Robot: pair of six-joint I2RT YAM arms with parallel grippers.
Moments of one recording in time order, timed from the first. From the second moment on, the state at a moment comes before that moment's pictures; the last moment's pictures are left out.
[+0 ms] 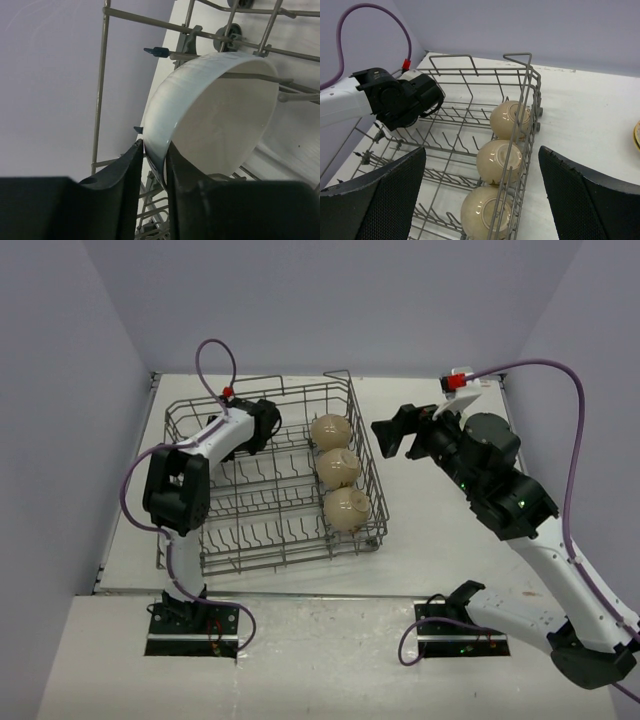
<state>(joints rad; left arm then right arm) -0.36 2.00 1.60 -1.27 -1.15 -0.57 0.64 0.98 1.31 -0.45 0.16 0.30</state>
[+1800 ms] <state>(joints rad) -0.42 2.06 1.55 -0.57 -1.31 0.41 0.55 0.94 1.26 -0.41 0.07 0.29</state>
